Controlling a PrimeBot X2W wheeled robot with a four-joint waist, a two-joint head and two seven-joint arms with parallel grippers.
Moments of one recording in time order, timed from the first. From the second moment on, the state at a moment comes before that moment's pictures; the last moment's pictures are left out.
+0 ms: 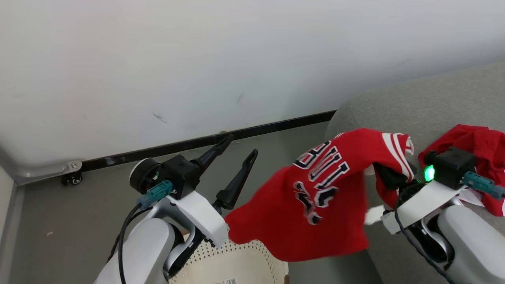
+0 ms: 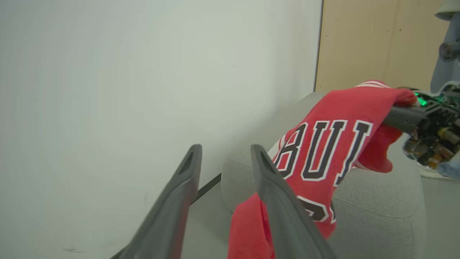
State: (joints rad) left arm -0.48 0.21 -0.57 0.32 -0.41 -0.11 -0.13; right arm -0.42 -0.43 0.55 0.33 0.58 0.13 -0.22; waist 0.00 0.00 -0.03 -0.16
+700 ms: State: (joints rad) left arm -0.45 0.22 -0.68 0.27 -0.41 -0.12 -0.19; right arm -0.39 -0.52 0.37 0.33 0.58 0.13 -0.22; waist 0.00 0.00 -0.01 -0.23
